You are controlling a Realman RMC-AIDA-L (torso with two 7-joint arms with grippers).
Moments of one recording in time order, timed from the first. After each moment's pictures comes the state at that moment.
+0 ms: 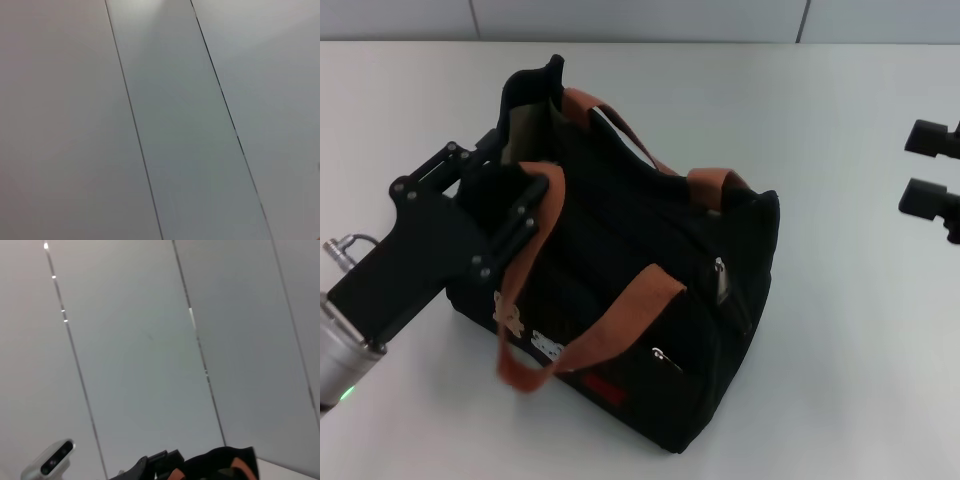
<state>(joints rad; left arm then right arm) -0.34 -2.07 1.12 0.04 0.95 1.79 -0.16 0.23 2.08 -0.75 -1.09 -1.58 -1.92 1.59</state>
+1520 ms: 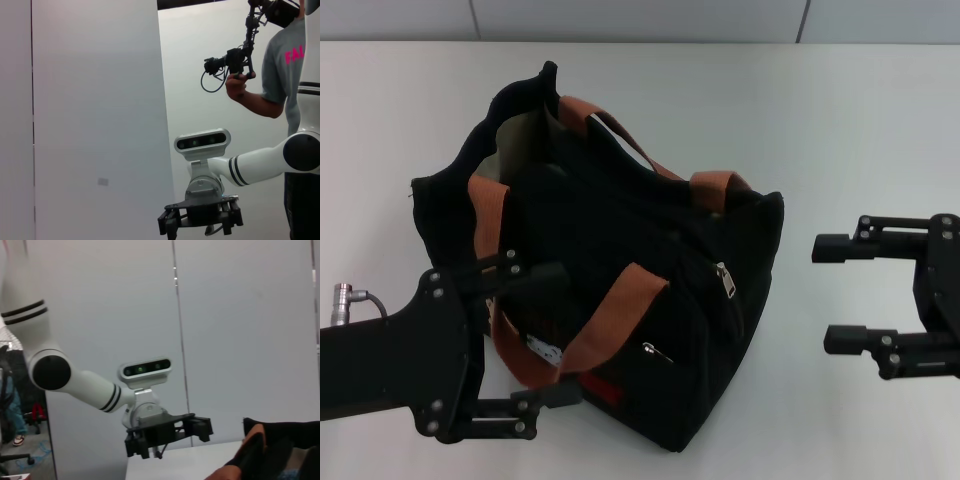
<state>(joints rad) -0.20 -2.02 1.12 0.63 1.42 1.99 -0.86 0.30 2.08 -0.87 -1.01 -1.69 -2.02 1.36</state>
